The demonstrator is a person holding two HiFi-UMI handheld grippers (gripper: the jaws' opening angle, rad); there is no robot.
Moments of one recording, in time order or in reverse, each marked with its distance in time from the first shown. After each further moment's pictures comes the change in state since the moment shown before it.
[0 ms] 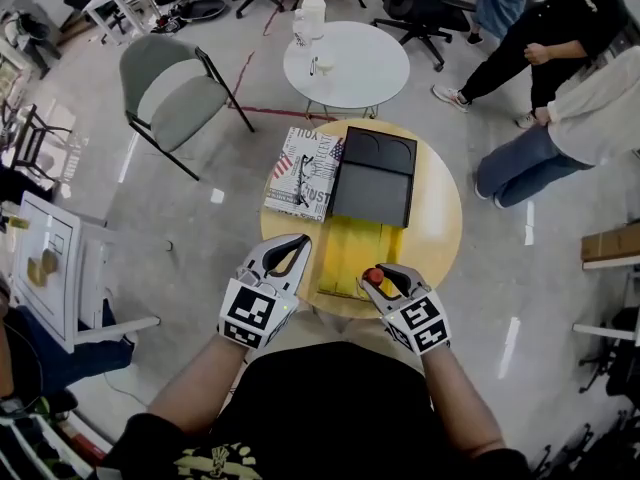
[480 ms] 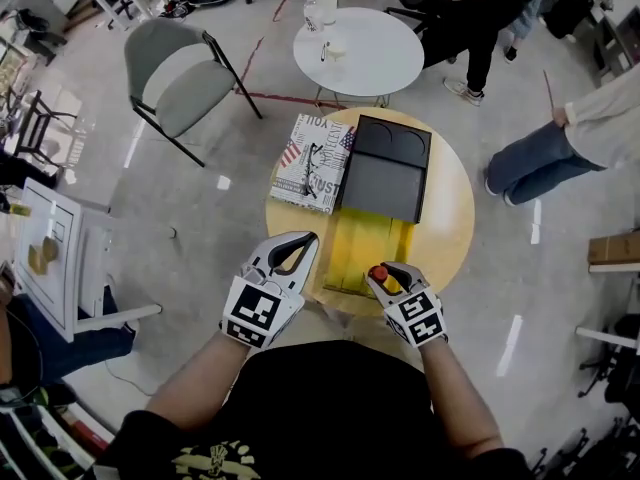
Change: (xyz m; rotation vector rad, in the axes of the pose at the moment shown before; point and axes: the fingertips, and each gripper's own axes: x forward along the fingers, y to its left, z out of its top) left arm 0.008 0.002 -0.022 -0.013 0.022 -0.005; right arm 0.043 -0.012 -0.052 -0.006 0.093 -0.006
